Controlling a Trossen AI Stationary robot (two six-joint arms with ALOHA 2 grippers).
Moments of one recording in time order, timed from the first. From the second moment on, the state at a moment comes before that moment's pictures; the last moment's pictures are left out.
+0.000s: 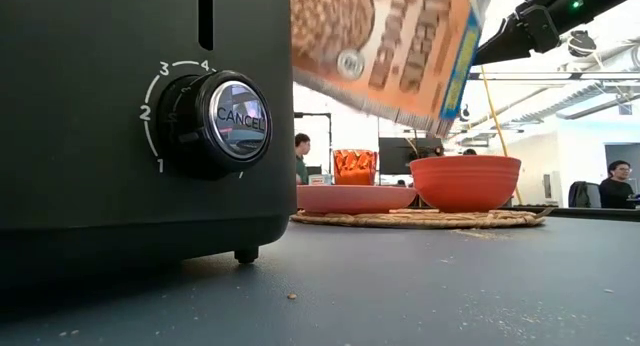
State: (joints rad) left arm 0.29 1.21 1.00 -0.12 0.23 0.06; right arm -0.15 0.53 0.57 -0.40 0.42 -0.33
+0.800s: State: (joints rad) left arm 0.29 1.22 1.00 -0.13 0.23 0.05; right arm -0.15 0.53 0.57 -0.40 0.42 -0.33
